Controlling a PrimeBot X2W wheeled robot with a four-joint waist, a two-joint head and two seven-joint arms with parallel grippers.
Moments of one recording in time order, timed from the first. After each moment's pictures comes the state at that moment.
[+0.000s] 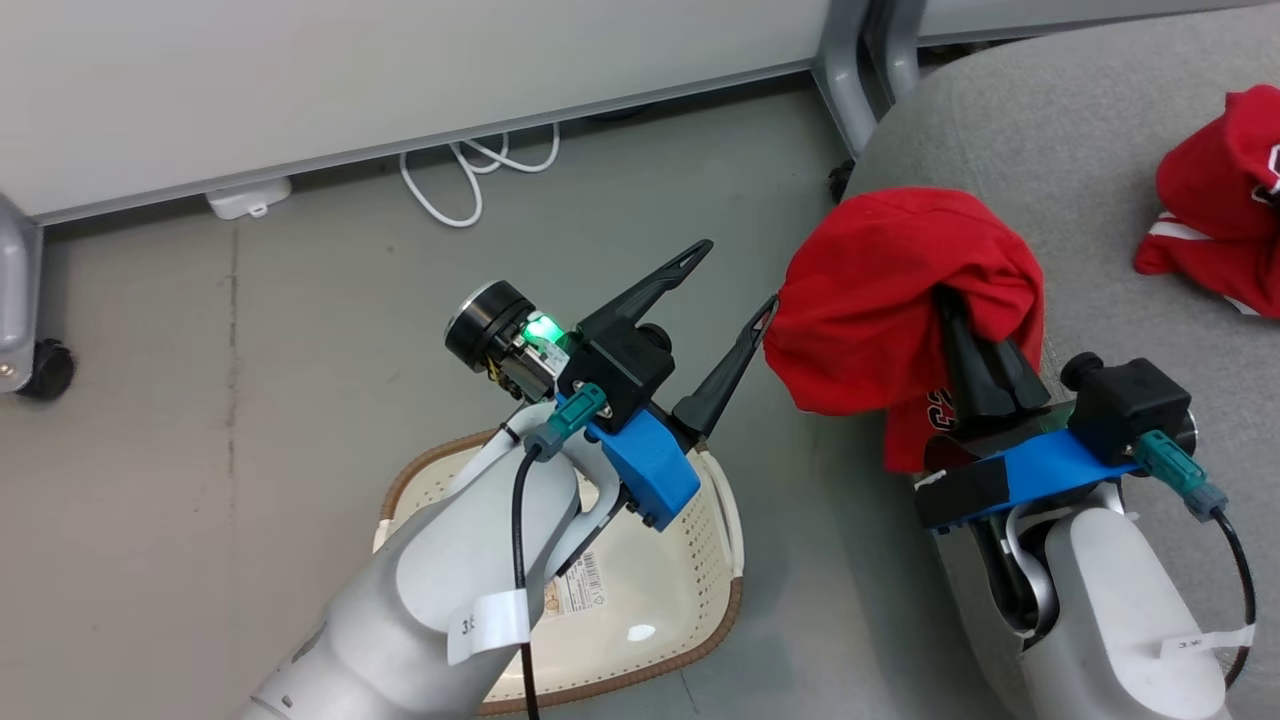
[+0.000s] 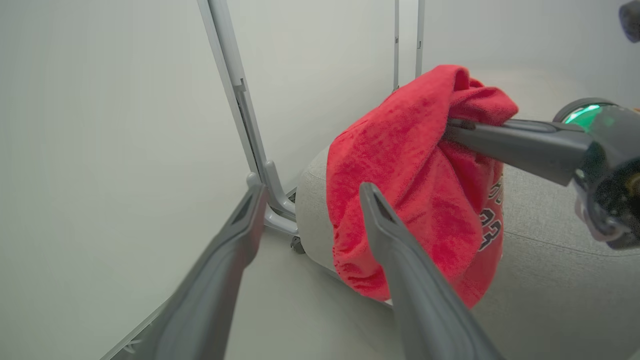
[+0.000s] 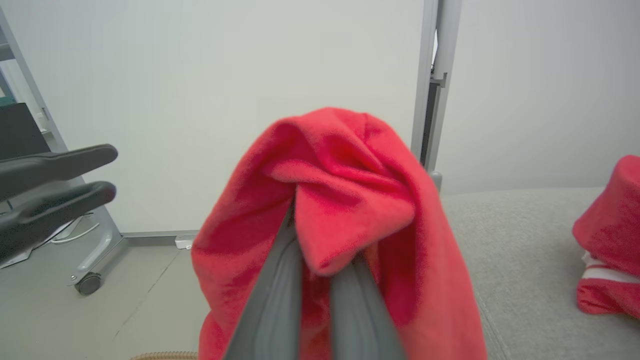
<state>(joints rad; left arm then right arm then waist) -0.74 0.09 -0.82 0.58 -0.35 -0.12 -0.26 -0.40 -0.06 0.09 0.33 0.15 0.13 -0.26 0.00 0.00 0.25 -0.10</state>
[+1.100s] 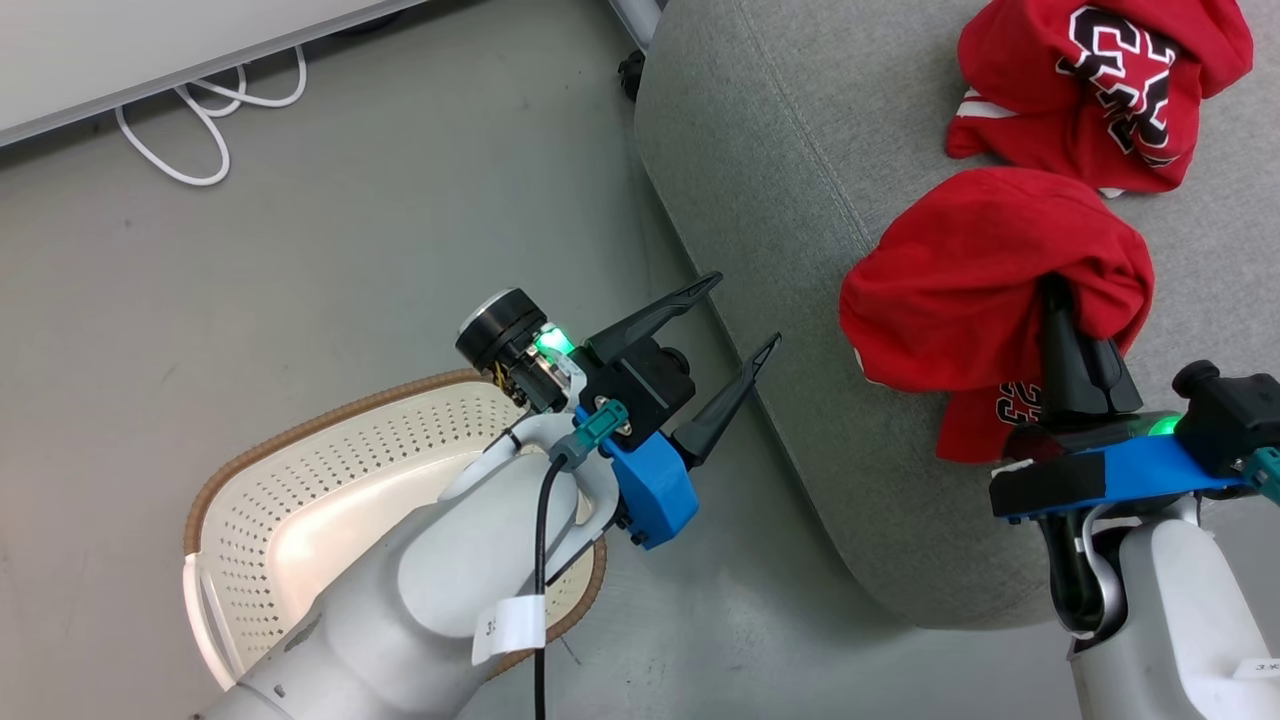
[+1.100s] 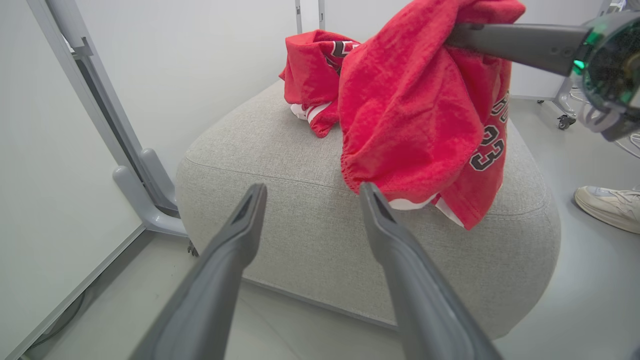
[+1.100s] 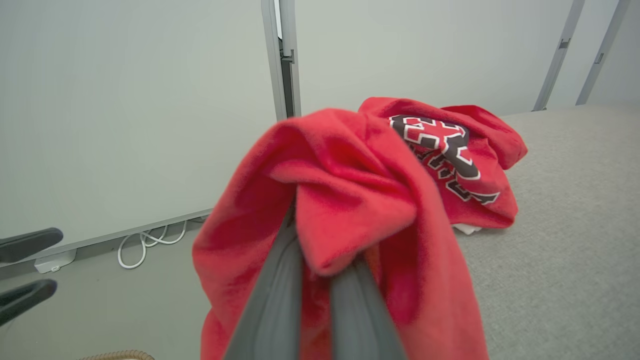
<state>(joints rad) -0.78 0.13 -0.95 0.60 -0.36 -0.13 -0.23 -0.36 -0.05 -0.06 0.25 0.20 0.13 -0.26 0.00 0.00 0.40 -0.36</state>
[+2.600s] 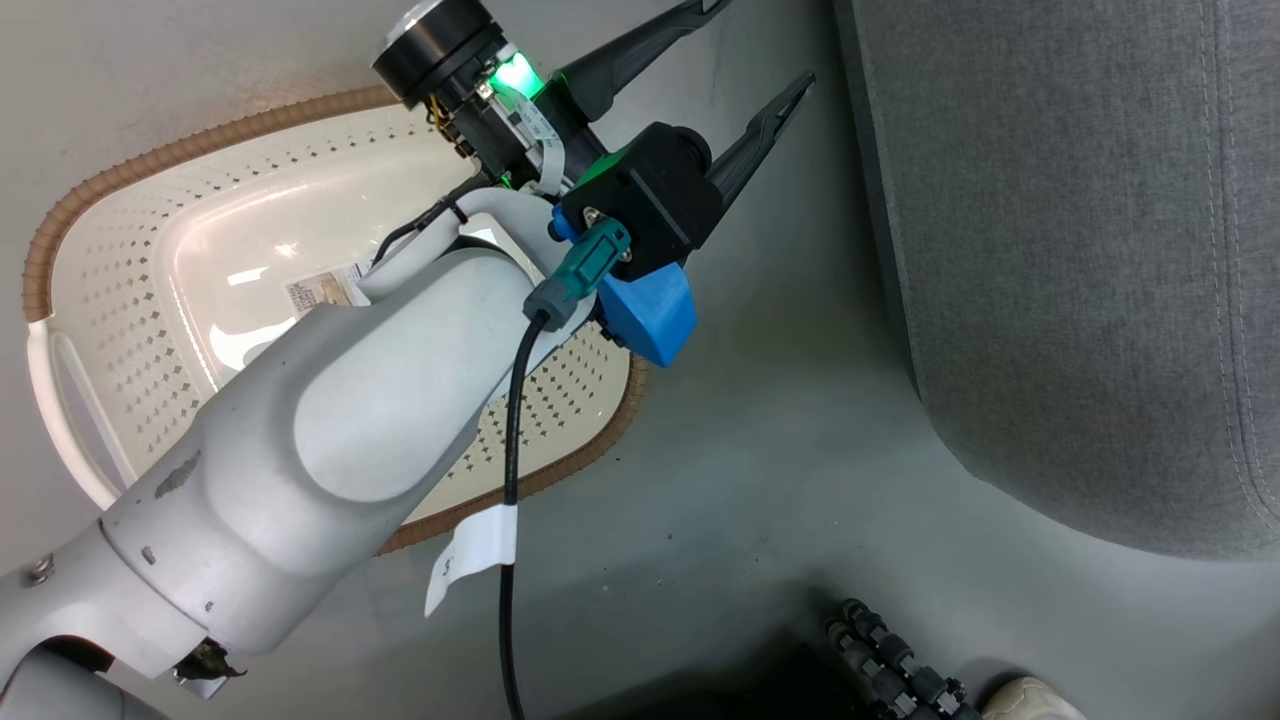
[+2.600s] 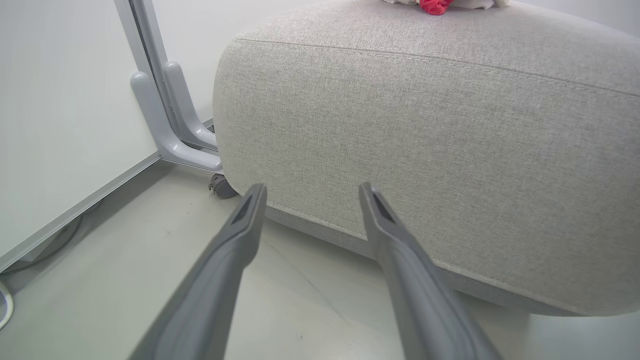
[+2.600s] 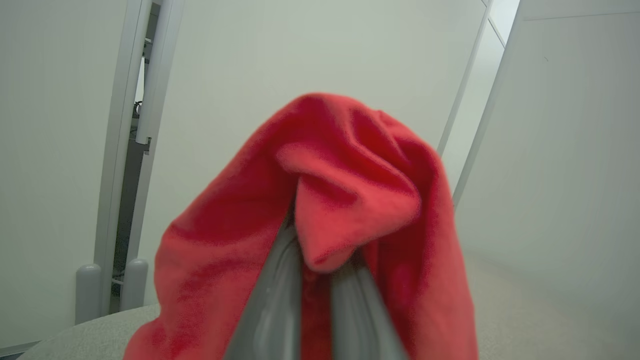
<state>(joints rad) -1.08 0.26 -0.95 0.36 -0.27 -0.09 -0.13 -0.99 -0.32 -0.63 0.16 0.15 0.13 -0.26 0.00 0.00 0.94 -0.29</state>
